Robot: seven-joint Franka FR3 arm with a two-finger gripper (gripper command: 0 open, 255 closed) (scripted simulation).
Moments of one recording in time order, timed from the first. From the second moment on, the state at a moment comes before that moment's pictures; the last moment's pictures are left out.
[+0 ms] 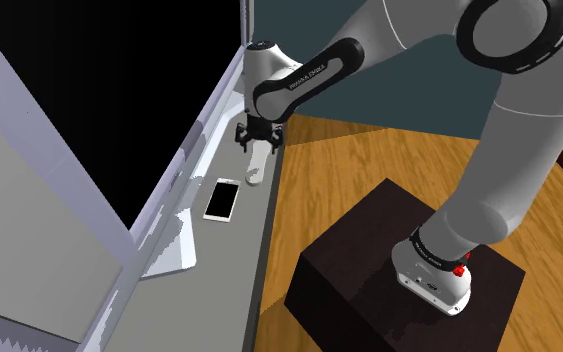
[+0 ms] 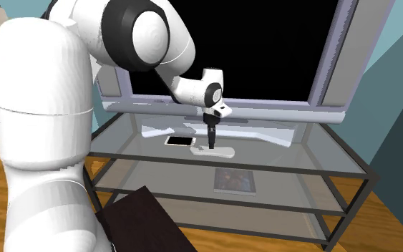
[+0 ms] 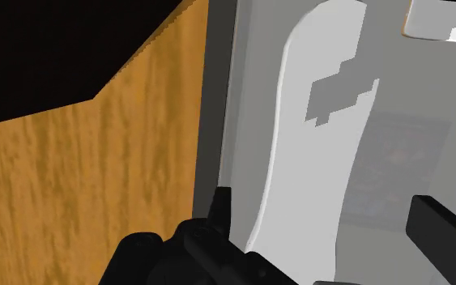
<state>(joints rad) -0.02 0.31 0.31 -2.06 -0.15 2.34 1.13</state>
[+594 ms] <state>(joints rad) 0.00 0.41 0.28 -2.04 -0.19 2.42 1.18</state>
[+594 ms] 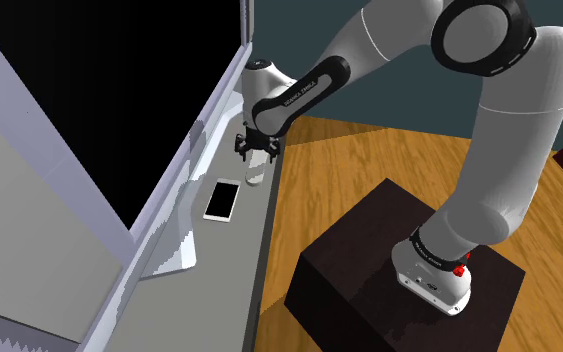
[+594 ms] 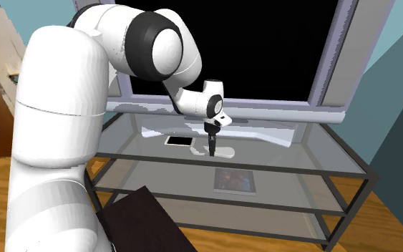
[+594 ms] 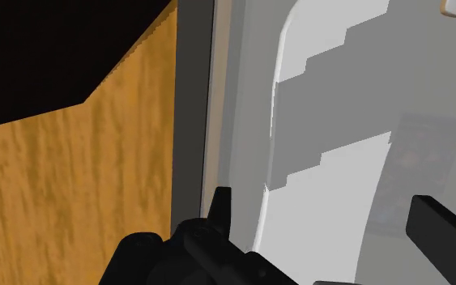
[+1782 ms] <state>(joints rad) -0.01 0.35 0.30 -2.04 -0.16 2.35 1.16</state>
